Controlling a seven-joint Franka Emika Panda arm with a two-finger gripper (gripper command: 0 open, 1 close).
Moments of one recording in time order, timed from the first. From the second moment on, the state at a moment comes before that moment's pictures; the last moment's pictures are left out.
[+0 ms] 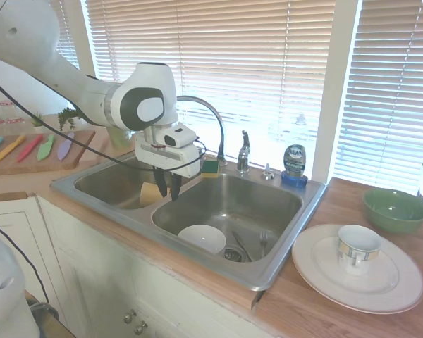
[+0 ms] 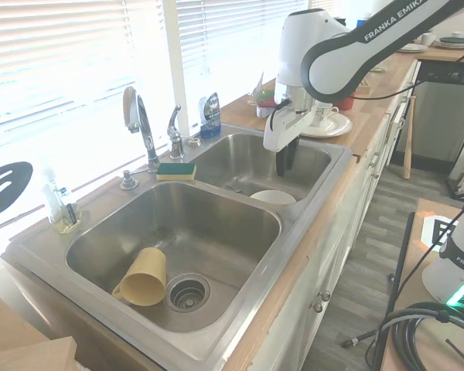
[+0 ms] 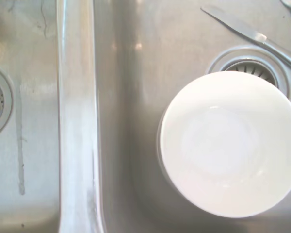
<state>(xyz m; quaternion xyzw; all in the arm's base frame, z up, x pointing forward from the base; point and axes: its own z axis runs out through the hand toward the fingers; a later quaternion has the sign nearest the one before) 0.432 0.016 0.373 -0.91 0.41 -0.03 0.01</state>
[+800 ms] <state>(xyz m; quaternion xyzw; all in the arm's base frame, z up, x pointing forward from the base) 0.549 0.006 0.413 -0.86 0.47 -0.17 0.09</state>
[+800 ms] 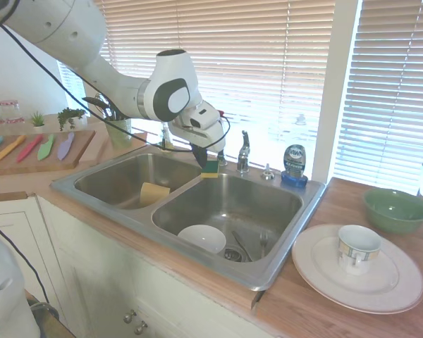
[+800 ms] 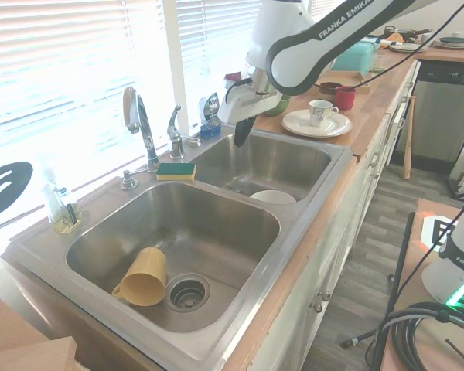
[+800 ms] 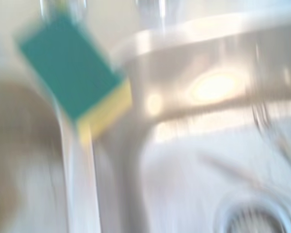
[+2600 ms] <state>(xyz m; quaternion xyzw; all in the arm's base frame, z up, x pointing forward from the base) 0.703 -0.019 0.387 -0.83 0.54 -0.13 0.06</state>
